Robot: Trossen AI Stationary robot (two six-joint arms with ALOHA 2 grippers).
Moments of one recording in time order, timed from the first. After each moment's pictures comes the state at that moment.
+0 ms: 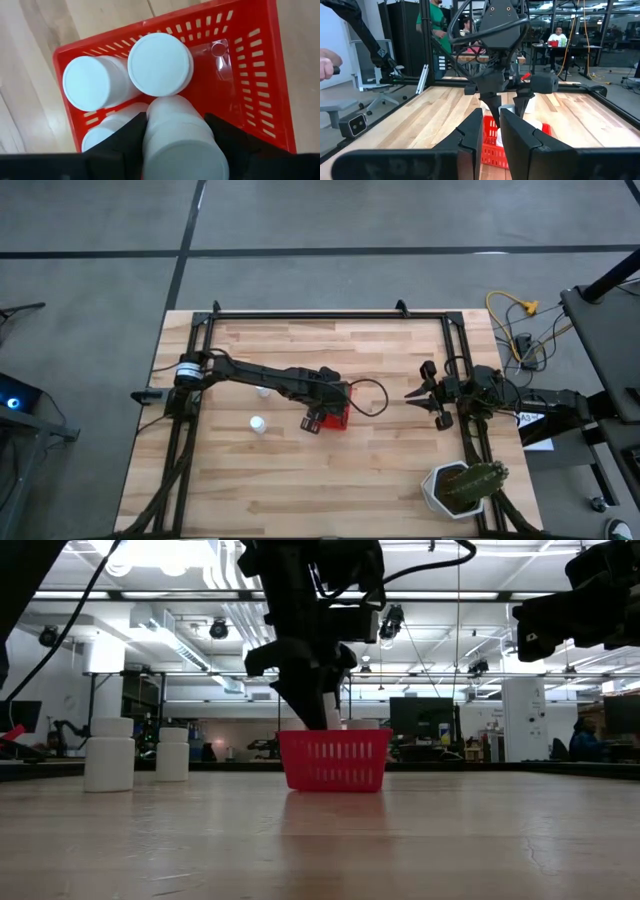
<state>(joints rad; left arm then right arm) -0.03 1.99 1.59 -0.80 -0.14 0.37 -0.14 0.09 0.01 0.13 -0.31 0.05</state>
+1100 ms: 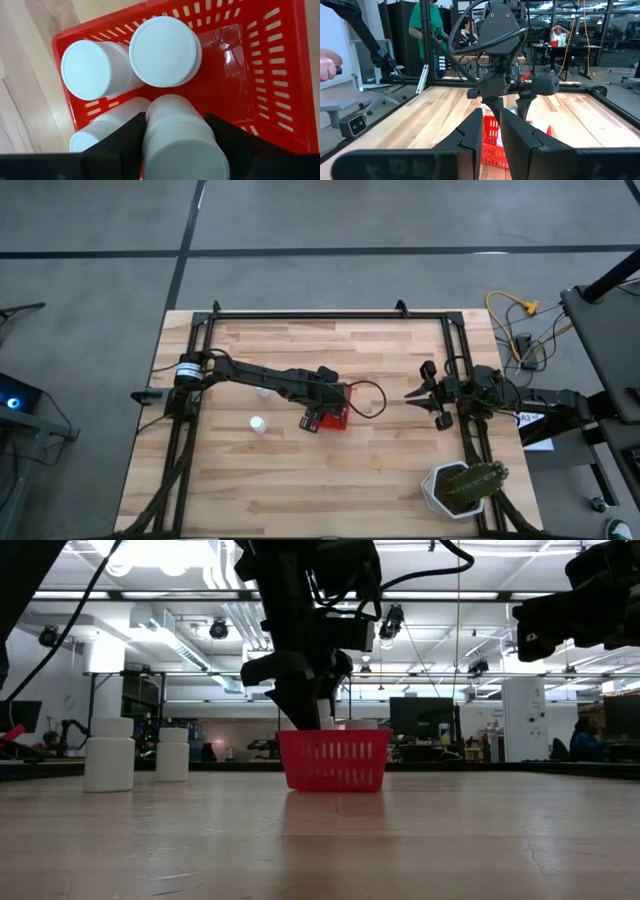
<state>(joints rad) -0.03 1.99 1.56 -0.79 -0.18 0.37 -0.14 0.09 0.01 0.13 -0.31 0.05</state>
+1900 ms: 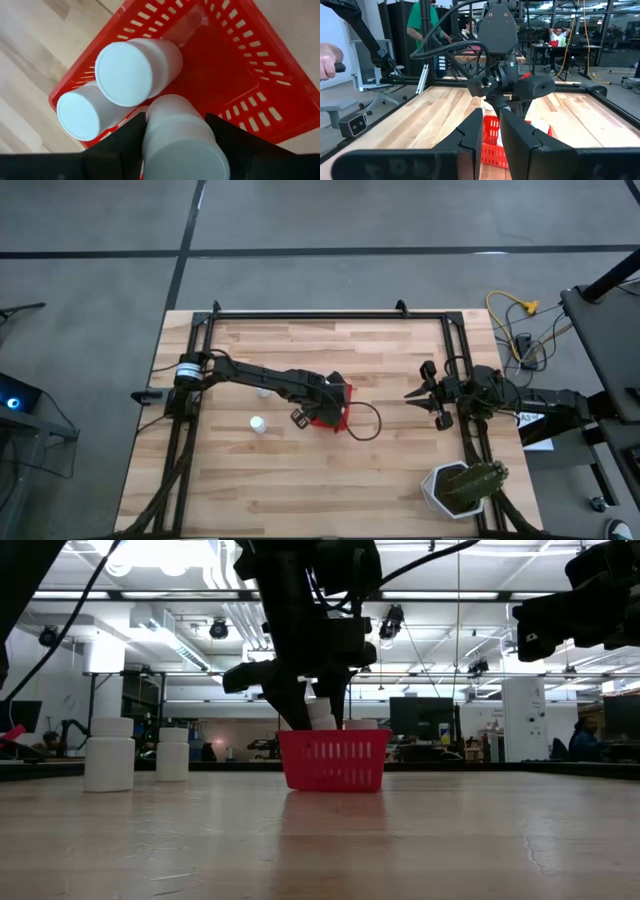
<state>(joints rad) -0.04 1.99 1.56 -0.79 -0.18 0.85 -0.14 0.09 0.01 0.13 -0.31 0.05</state>
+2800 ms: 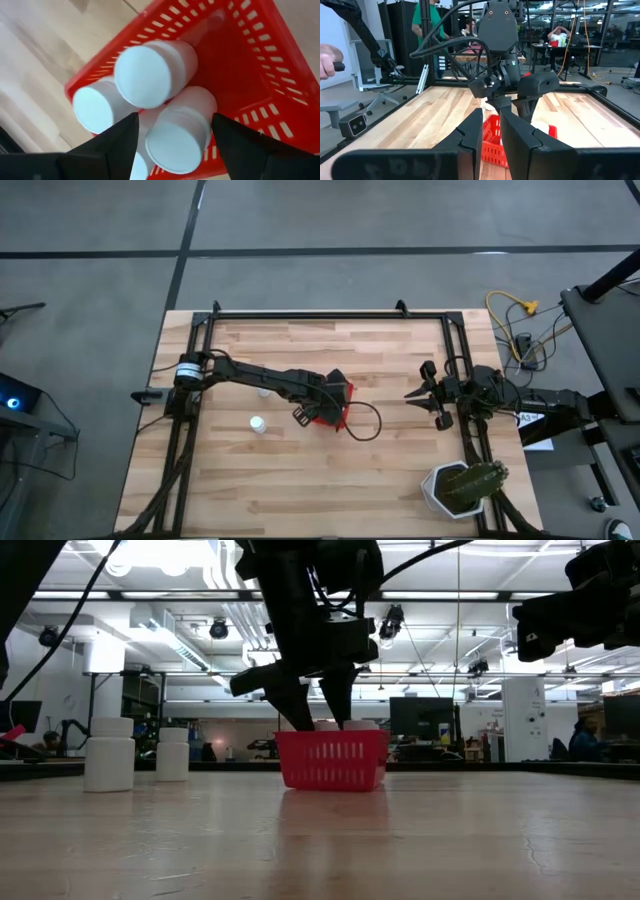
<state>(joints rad) -0.04 1.99 1.56 -0.76 -0.24 0.85 -0.14 0.09 0.01 0.13 -0.31 0.05</state>
